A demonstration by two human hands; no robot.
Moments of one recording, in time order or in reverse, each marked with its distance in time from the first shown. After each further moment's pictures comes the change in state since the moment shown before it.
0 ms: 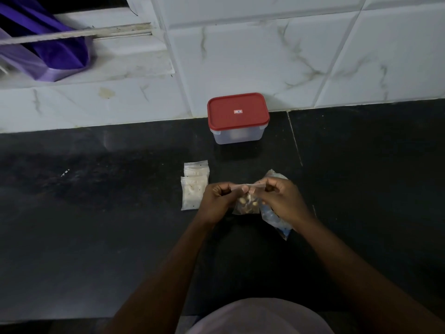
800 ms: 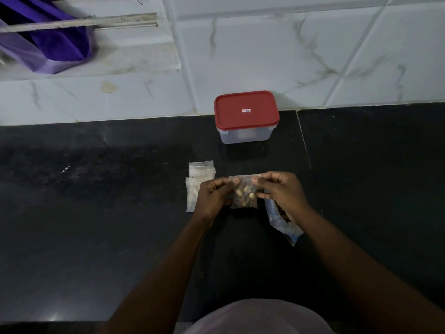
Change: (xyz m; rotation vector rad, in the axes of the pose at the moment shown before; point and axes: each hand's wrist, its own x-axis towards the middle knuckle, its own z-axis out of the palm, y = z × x) left_hand 0.017 0.002 -0.023 -0.192 0.100 -0.101; right_hand 0.039 -0.003 0.019 0.303 0.003 0.163
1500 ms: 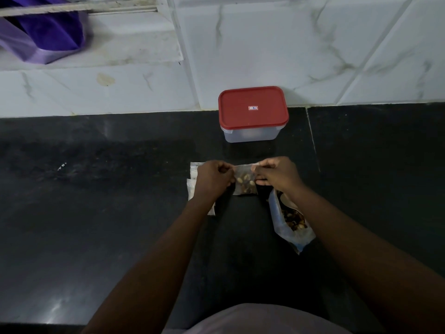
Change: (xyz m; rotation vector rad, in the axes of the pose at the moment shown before) left_hand 0.071 0.014 -0.013 0.634 0.211 0.033; right_hand 0.073 -0.010 0.008 -0.164 0.024 0.122
